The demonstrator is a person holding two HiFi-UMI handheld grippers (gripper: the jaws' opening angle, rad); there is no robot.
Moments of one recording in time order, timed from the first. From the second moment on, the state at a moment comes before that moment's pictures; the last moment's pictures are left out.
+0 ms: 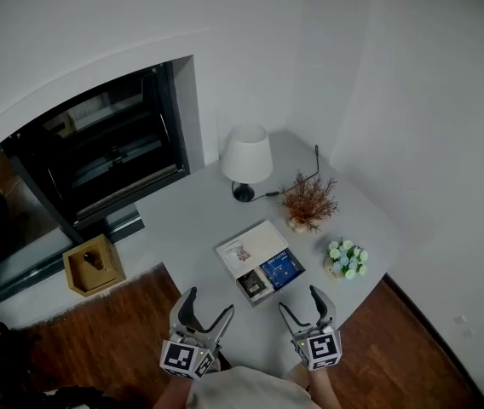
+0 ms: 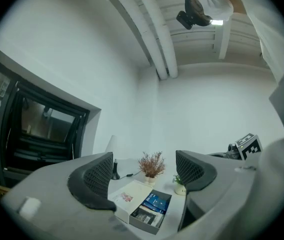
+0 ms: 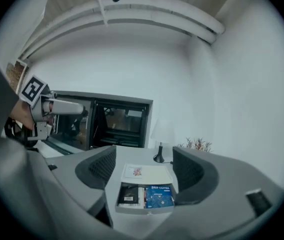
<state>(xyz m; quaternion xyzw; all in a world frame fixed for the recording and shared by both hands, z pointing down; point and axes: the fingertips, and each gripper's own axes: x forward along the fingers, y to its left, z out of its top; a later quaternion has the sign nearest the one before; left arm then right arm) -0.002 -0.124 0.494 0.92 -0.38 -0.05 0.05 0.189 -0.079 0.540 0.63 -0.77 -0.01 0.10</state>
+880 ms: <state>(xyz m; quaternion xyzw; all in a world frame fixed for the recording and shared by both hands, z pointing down) -0.020 -0.127 0.514 0.91 -0.41 -0.02 0.06 0.206 -0.153 0.652 0.53 -0.81 0.15 0.20</state>
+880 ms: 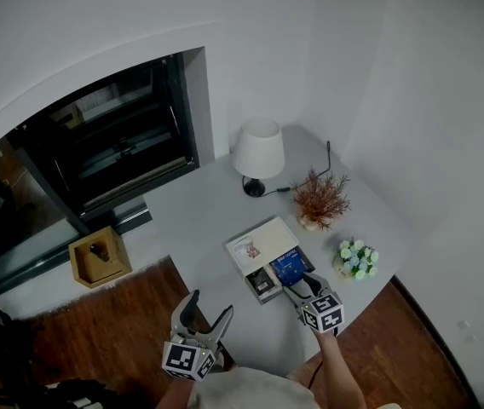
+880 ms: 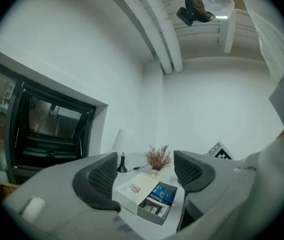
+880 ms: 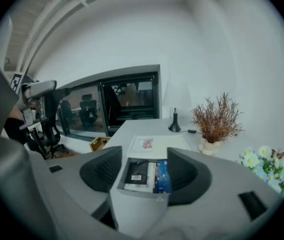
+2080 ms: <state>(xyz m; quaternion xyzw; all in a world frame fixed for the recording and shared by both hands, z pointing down) -0.059 -0.152 0.535 0.88 -0.46 0.00 0.09 0.232 -0.247 0.805 0.50 -0.68 0.18 0.50</state>
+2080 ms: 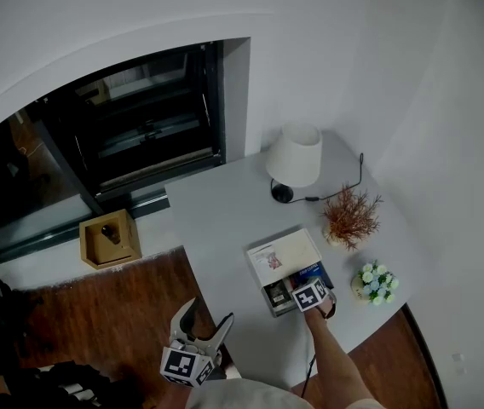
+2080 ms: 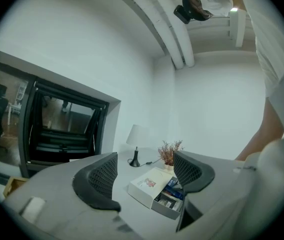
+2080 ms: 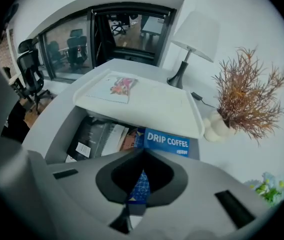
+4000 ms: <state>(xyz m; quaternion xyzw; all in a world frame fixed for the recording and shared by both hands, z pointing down) -0.089 -0.148 0.550 0.87 -0.49 0.01 0.10 0.193 -0.351 0.767 0.52 -0.75 0.19 0.35</state>
